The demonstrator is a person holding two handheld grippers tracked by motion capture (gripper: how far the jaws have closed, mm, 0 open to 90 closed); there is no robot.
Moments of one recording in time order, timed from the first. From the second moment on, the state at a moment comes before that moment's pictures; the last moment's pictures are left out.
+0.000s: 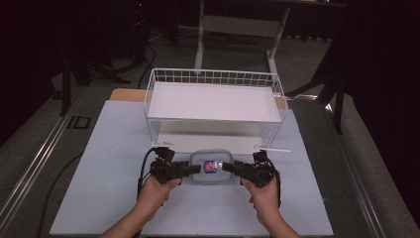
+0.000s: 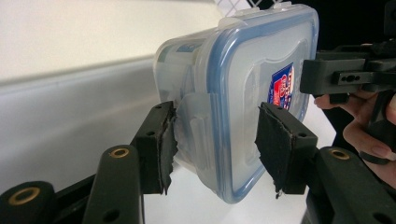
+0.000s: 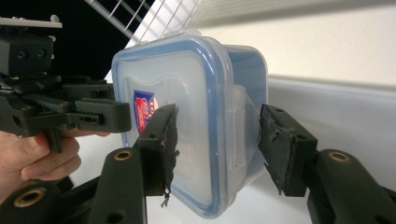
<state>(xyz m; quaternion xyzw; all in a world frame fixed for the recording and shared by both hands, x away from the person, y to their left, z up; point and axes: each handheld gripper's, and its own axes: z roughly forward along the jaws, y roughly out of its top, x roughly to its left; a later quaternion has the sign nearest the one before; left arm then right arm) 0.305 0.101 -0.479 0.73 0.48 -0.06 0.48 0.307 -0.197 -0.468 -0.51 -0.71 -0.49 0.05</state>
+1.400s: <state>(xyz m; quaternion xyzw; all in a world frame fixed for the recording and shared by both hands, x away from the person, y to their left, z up) 0.396 0.102 -0.516 0.71 0.48 0.00 0.51 0.395 -0.189 -0.513 -0.55 -0.65 -0.51 0.03</state>
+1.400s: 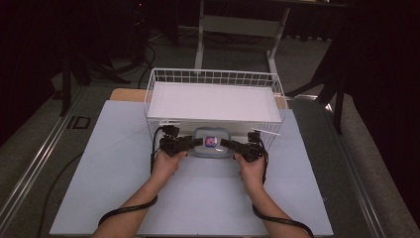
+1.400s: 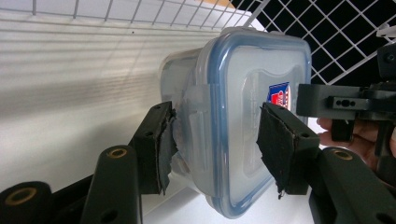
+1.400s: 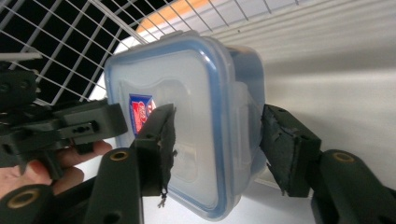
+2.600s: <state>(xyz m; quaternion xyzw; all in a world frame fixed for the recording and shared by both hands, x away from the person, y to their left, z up) 0.379 0.093 -0.516 0.71 0.47 0.09 0.53 0.393 -0.179 -0.504 -0.53 -0.68 -0.50 -0.07</state>
